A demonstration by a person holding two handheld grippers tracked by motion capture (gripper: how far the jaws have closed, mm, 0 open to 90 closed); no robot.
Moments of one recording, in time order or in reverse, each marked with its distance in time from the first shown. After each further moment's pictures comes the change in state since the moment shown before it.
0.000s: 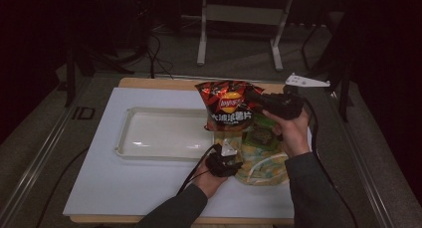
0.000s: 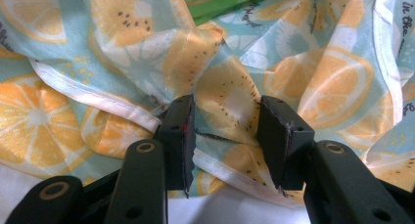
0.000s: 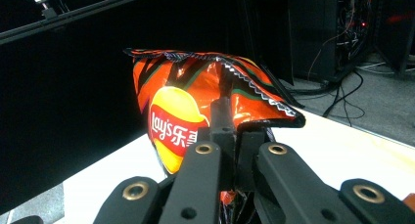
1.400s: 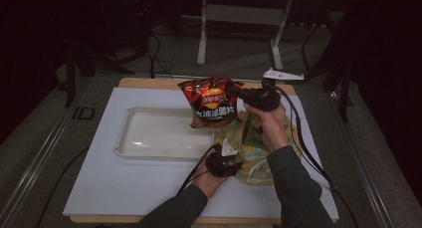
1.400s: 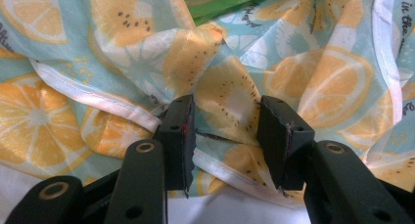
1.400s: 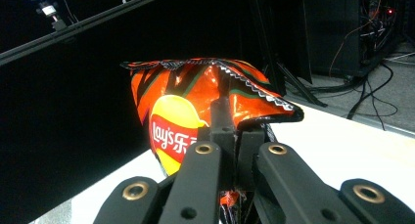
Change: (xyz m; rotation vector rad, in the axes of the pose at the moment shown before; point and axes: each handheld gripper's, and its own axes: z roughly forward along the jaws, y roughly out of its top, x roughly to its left) left arm -0.001 0.000 0.000 -0.002 0.000 -0.001; right arm -0.008 -0.001 0.056 -0.006 0.060 0.069
